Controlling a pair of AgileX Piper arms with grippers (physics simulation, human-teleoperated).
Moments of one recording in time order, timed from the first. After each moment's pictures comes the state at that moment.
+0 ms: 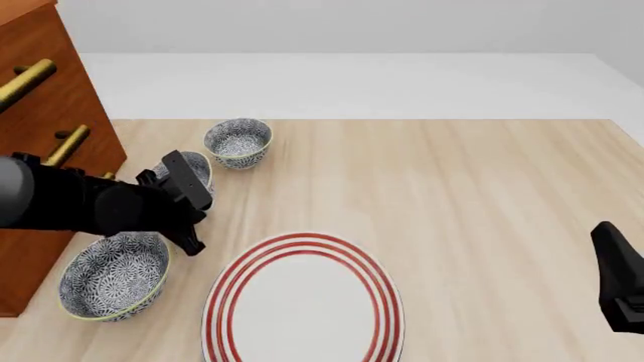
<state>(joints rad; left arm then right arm) -0.24 1.66 -0.68 -0.04 0.71 0.01 0.01 0.00 -0.01 -0.01</state>
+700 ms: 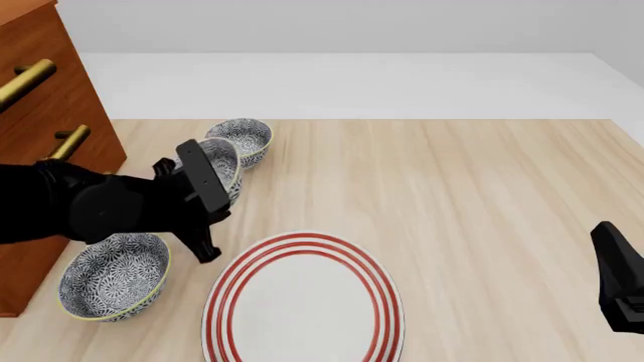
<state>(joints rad) -0.44 1.44 -0.66 0.13 0.68 0.01 0.01 0.00 -0.01 -0.01</state>
